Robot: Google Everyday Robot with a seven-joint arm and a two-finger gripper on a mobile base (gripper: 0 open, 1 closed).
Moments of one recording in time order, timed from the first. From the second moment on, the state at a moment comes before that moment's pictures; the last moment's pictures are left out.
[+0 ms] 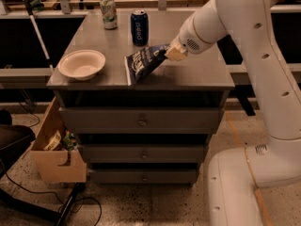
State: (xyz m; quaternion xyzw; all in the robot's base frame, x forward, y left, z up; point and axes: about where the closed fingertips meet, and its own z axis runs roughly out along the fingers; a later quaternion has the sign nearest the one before) arm 0.659 -0.081 0.918 -0.51 0.77 0.03 0.38
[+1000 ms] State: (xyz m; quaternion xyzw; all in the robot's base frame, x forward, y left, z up) arm 0.651 -0.019 0.912 -0.48 0.79 0.05 0.39
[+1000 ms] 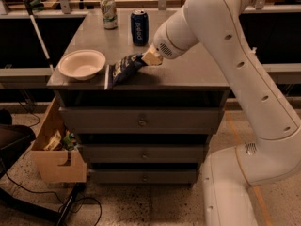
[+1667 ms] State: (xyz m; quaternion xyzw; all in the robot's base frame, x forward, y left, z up) arm 0.650 0.000 0.896 -0.48 0.79 0.04 0.38
